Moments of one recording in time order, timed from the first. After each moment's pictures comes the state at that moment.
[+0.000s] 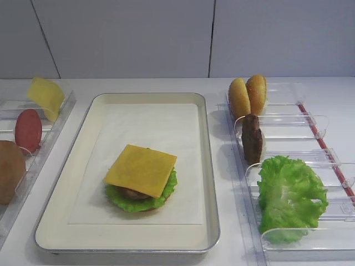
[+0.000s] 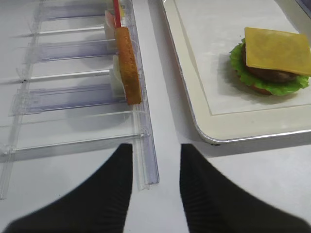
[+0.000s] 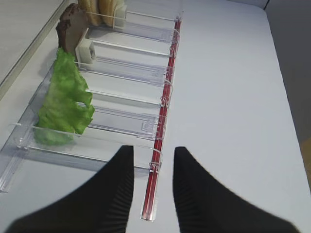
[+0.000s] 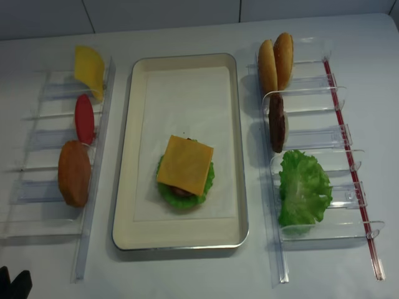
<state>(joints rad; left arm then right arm) -0.03 -0.02 -0.49 -0.09 1.18 0.08 0.02 -0.02 -0.47 0.09 1.13 -0.17</state>
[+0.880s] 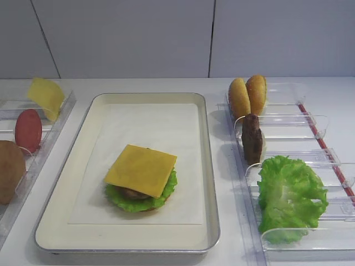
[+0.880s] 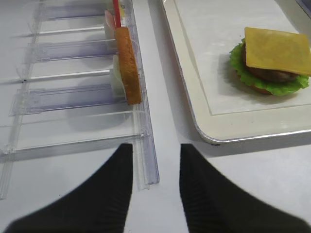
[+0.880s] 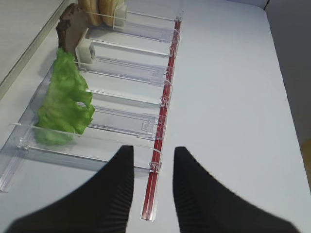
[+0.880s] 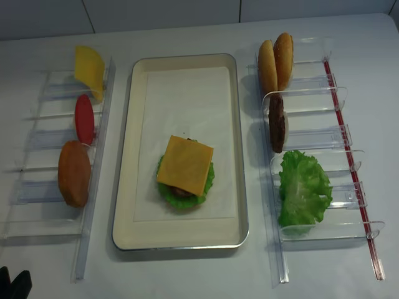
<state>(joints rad) -0.03 -0.02 -0.49 -0.09 1.18 0.08 0.02 -0.02 -0.47 0.09 1.13 -0.17</state>
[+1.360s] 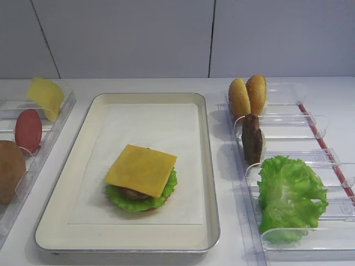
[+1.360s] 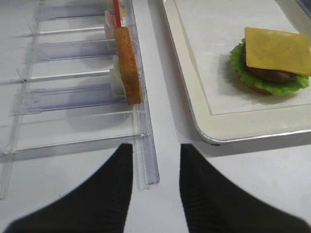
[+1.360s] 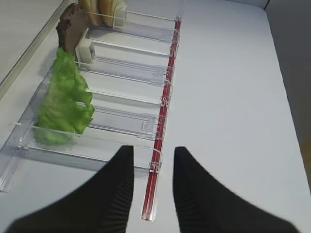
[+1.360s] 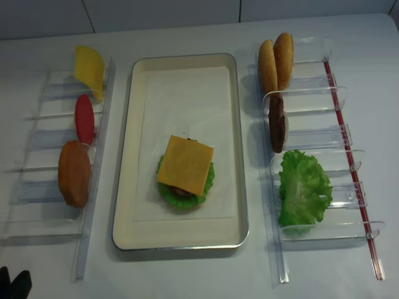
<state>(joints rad) -0.03 -0.02 -0.49 -0.09 1.18 0.08 0.02 -0.02 -0.47 0.09 1.13 -0.17</state>
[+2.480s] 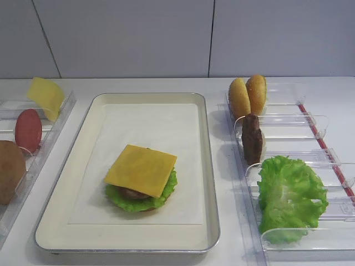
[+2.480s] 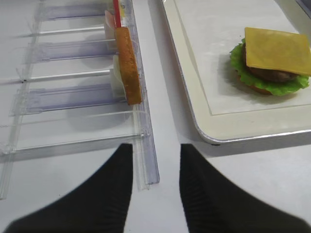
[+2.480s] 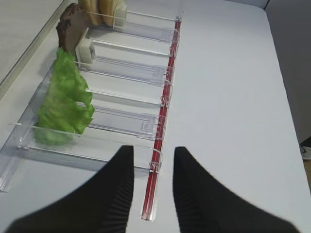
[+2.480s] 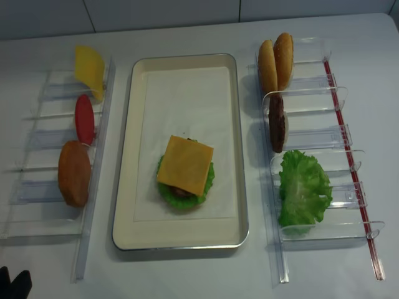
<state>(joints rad) -0.03 -0.02 -0.49 -0.09 1.18 0.08 0.02 -0.02 -0.47 0.09 1.13 -0.17</state>
